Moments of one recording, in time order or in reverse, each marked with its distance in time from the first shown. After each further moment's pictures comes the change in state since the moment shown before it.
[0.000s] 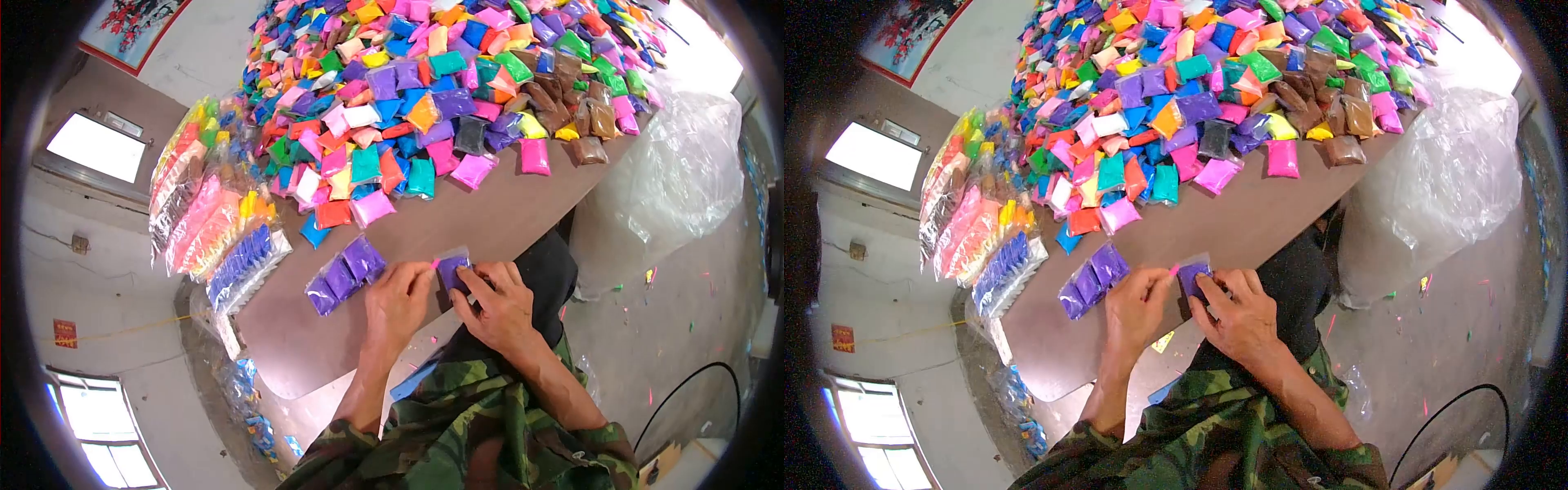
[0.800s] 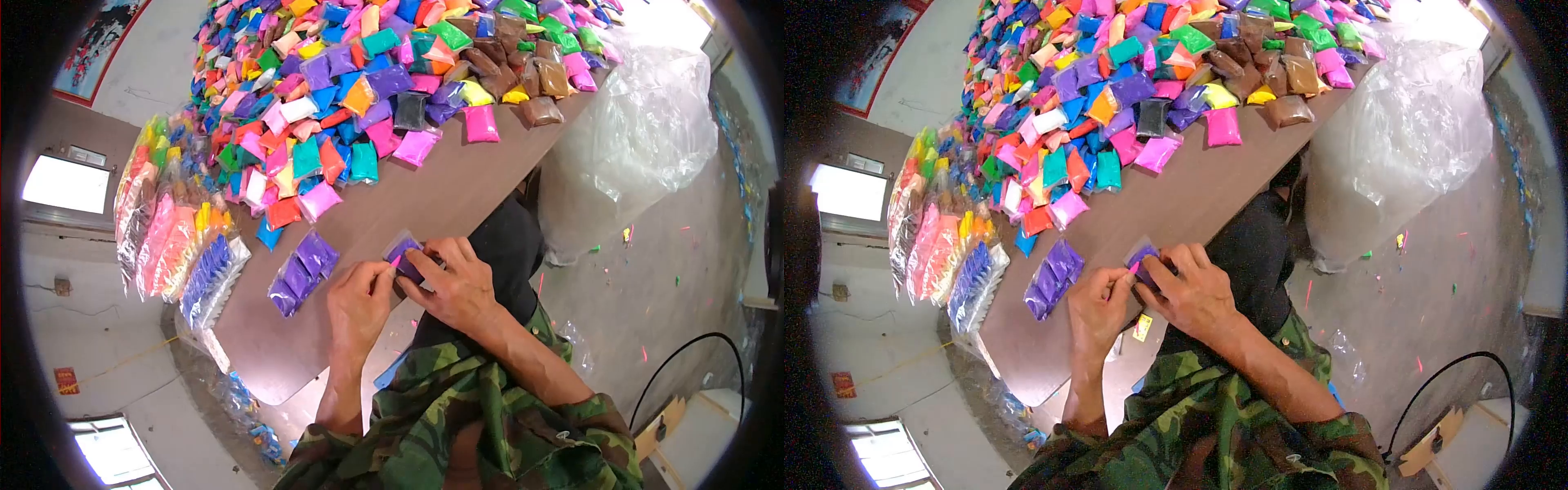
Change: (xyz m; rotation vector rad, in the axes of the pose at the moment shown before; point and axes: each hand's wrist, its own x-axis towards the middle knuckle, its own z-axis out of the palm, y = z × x) left_hand -0.007 0.014 -0.005 -0.002 -0.088 -0.055; right_hand -0.001 0.003 0.006 -0.014 -0.004 -0.021
